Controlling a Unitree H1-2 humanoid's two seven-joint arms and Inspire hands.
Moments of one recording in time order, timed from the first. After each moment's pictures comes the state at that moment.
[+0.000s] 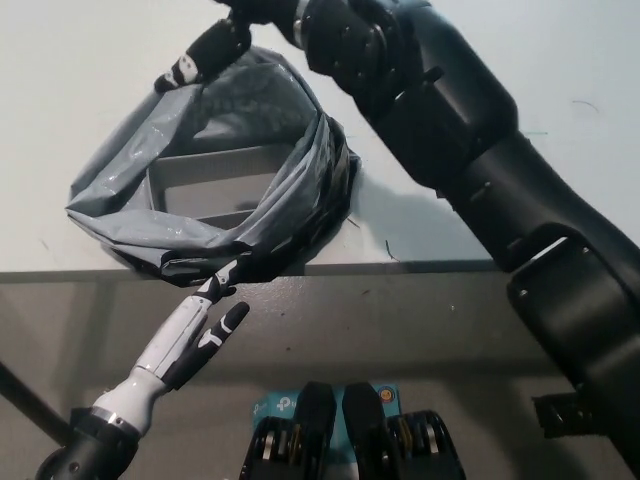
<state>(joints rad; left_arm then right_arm) -0.17 0.27 -0.12 -0.06 0.19 -0.07 -0.22 -1.39 -0.02 0.41 0.77 -0.49 -0.08 0.38</state>
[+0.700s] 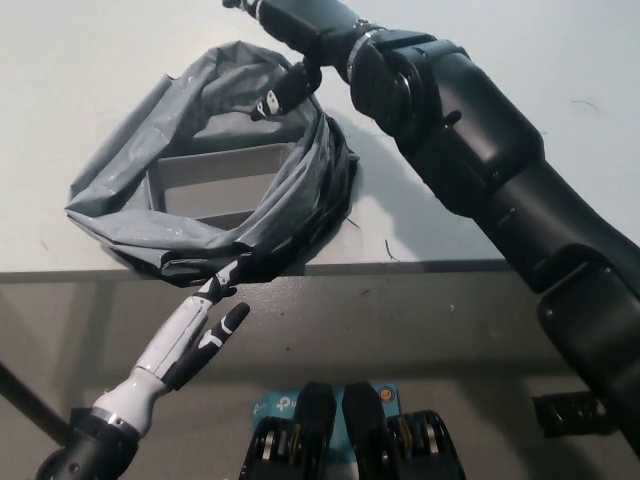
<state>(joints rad) -0.17 0.27 -0.12 -0.06 0.19 -0.07 -0.23 -1.31 -0.08 0.51 0.82 -0.64 0.03 0.31</state>
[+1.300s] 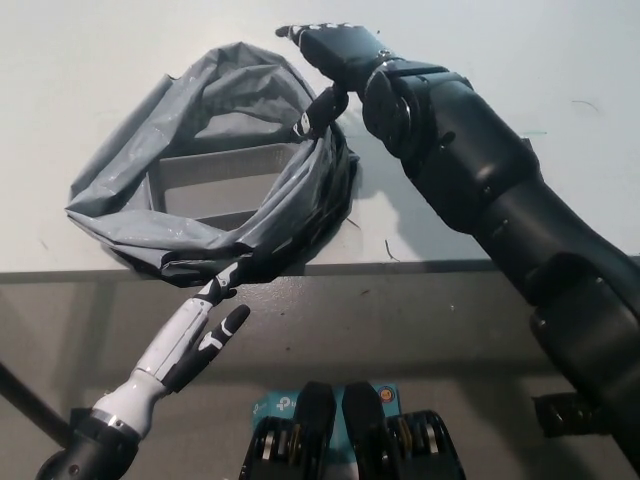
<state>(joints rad) -0.16 0.27 -0.12 -0.06 0.19 -0.08 -0.23 -1.29 -0.06 0.52 0.95 -0.68 0.12 0.25</state>
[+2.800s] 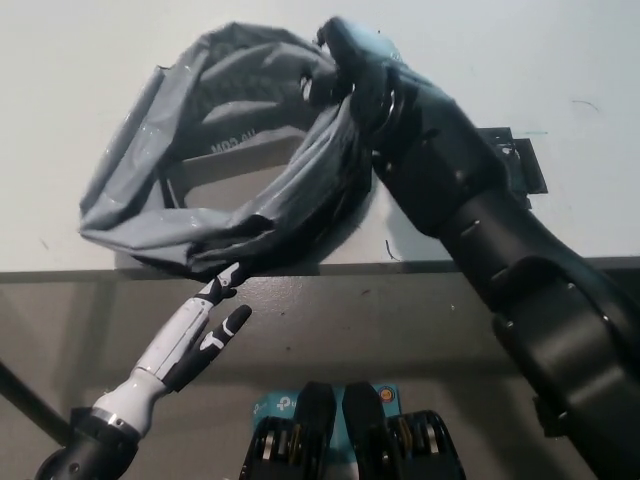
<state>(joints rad) -0.17 0.28 -0.13 -0.06 0.20 -0.07 -0.23 -1.30 0.02 0.27 0.95 -0.55 0.36 0.10</state>
